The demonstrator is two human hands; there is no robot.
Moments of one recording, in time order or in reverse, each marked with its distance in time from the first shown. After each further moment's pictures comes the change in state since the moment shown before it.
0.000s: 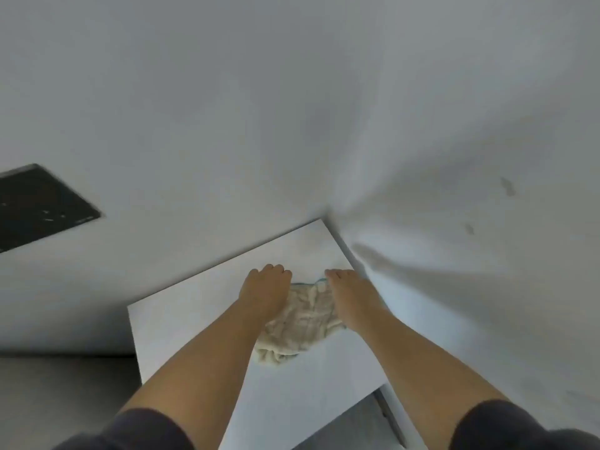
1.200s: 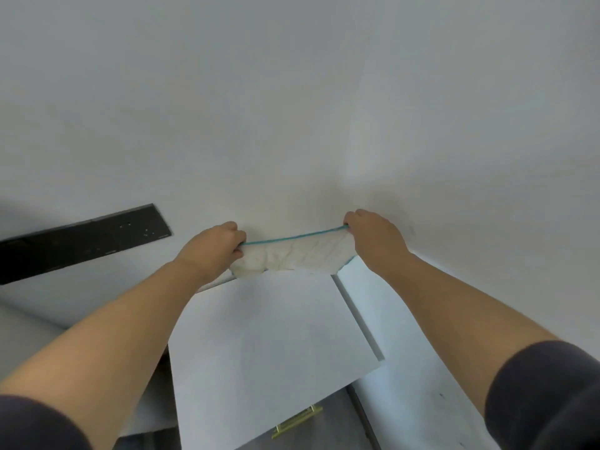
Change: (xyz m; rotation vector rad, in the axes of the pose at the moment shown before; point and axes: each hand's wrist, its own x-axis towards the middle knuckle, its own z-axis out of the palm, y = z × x) left_hand -0.130 -0.081 -0.168 -0.215 0.307 -0.059; right_hand -0.070 0.020 -0.218 -0.047 0.375 -0.021
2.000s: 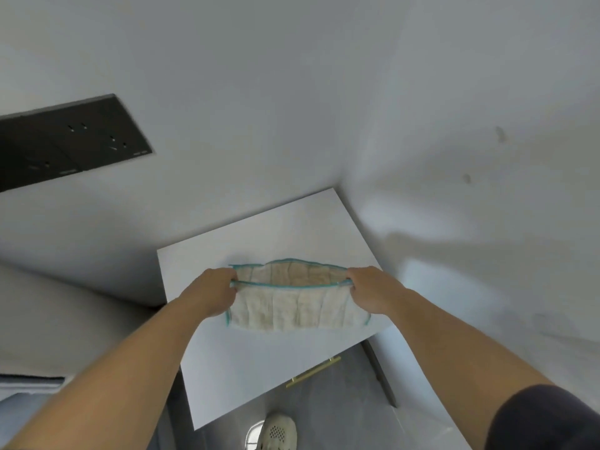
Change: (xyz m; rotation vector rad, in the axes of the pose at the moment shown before) left_hand -0.065 -0.023 0.194 -0.285 -0.449 -0.395; right_hand -0.079 -0.037 0.190 0.193 -0.661 0.086
